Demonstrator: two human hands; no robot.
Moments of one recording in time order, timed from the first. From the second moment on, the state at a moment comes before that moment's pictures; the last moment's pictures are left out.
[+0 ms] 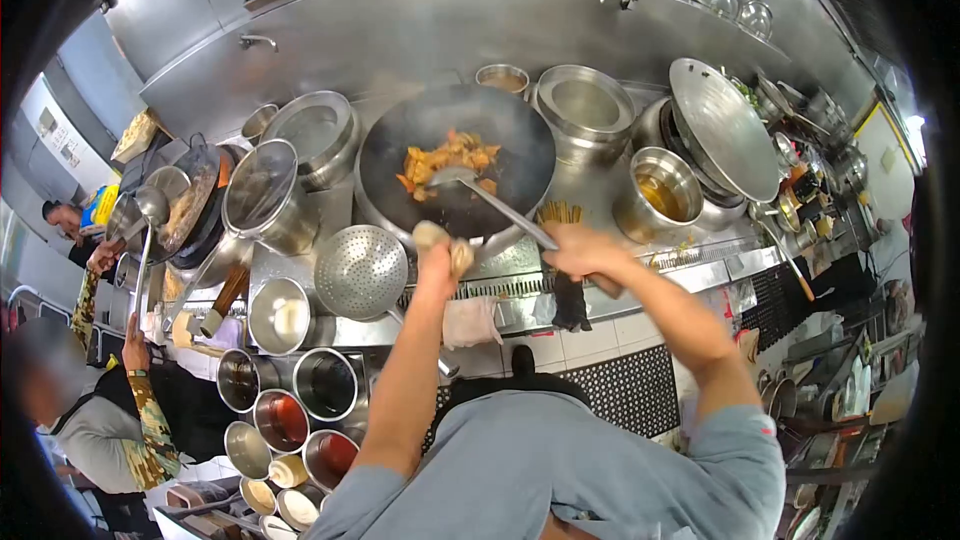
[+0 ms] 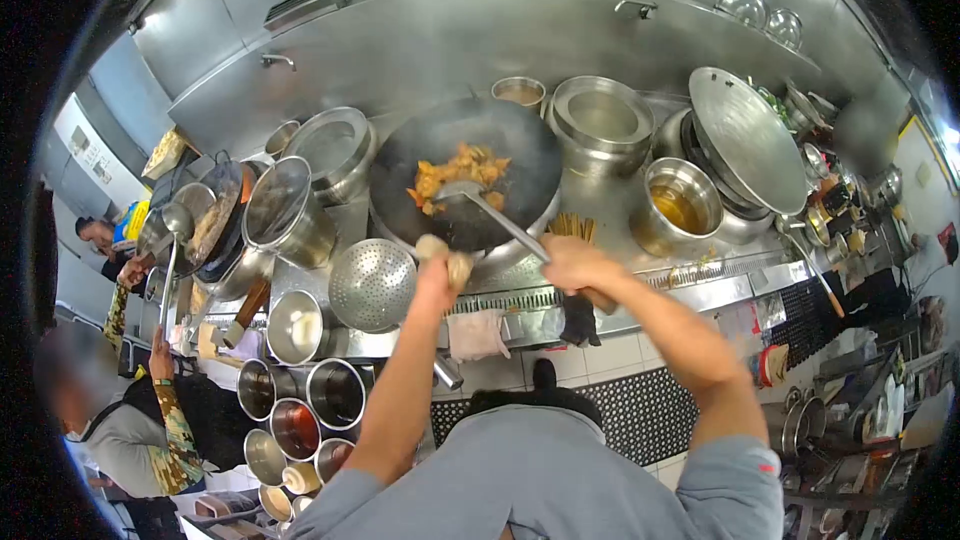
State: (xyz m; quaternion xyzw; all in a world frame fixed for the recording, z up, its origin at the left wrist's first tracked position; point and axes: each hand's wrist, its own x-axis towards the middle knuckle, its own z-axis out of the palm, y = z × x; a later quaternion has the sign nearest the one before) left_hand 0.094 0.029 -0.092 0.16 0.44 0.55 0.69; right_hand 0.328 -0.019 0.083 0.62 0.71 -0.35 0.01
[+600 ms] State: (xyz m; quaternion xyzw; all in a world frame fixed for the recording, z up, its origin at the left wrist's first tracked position) left_hand 0.086 0.049 -0.051 0.12 0.42 0.53 0.73; right_hand 0.345 -0.011 0.102 0.59 0.72 -0.38 0.06
